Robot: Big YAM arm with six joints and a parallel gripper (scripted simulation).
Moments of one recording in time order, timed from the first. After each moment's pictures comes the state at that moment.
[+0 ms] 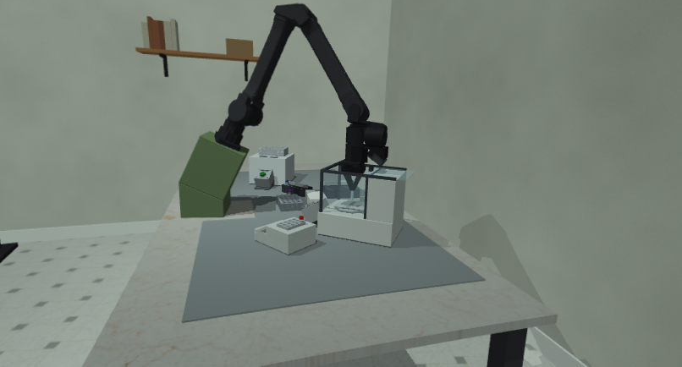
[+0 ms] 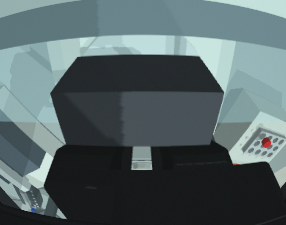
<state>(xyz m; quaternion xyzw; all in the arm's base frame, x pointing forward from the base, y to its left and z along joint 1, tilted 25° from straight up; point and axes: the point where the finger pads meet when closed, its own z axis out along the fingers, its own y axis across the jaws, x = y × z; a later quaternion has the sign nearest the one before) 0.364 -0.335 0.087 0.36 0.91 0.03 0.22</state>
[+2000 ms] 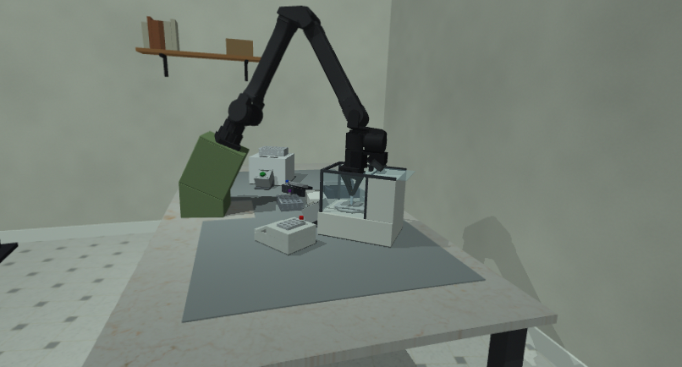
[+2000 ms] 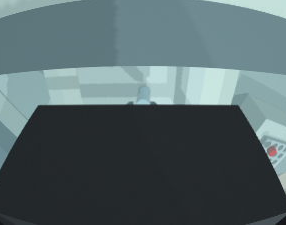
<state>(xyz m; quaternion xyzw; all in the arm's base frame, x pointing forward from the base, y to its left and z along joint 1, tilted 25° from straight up) 0.371 -0.336 0.071 0.36 0.91 0.03 0.22</state>
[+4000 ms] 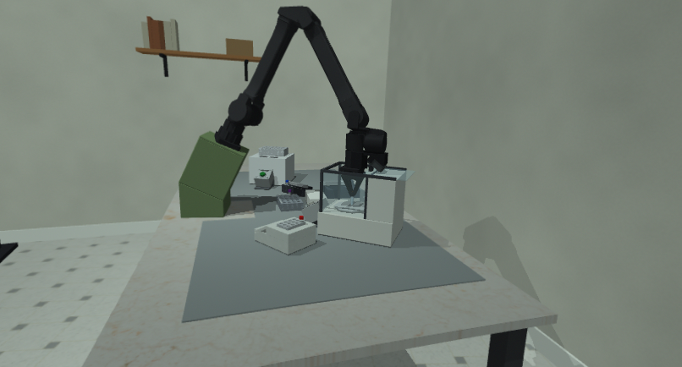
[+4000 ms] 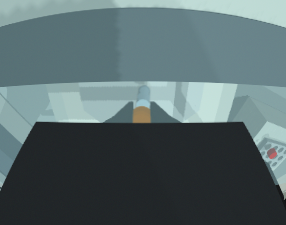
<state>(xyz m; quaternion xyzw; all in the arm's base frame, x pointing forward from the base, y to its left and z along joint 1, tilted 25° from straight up) 0.373 -0.338 0.070 0.36 0.91 0.03 0.22</state>
